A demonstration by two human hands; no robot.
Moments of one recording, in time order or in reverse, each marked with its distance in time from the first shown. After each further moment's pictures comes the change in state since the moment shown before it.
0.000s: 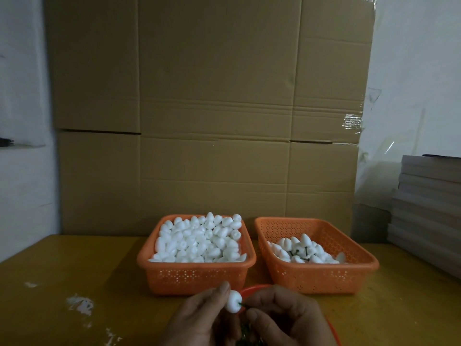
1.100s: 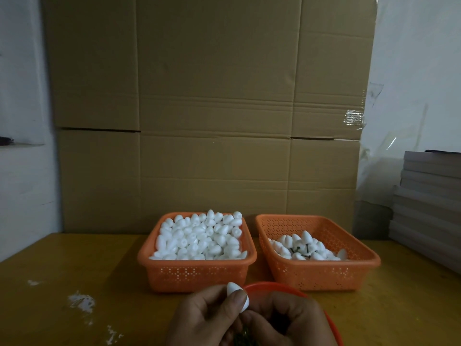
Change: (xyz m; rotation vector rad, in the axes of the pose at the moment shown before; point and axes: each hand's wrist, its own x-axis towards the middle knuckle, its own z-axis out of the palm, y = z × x) left_hand -0.004 -0.001 0.000 0.394 -0.103 0.235; right_hand -0.001 0.001 0.005 -0.215 0.144 -0.089
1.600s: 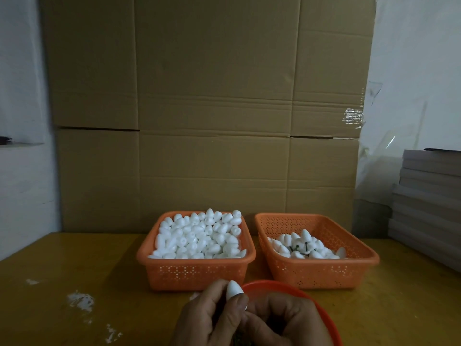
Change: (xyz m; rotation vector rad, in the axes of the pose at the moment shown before) left_hand -0.011 0.006 0.004 0.411 0.090 0.217; right_hand -0.002 -0.015 0.004 0.172 -0.005 0.098
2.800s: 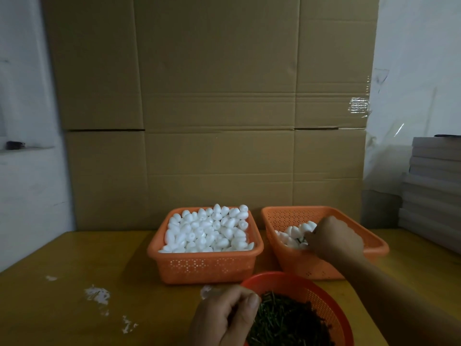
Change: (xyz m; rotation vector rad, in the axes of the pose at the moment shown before) left_hand 0.000 -0.013 0.002 0.109 -0.140 0.041; right_hand 0.130 0.075 -0.104 -1.065 0.388 0.495
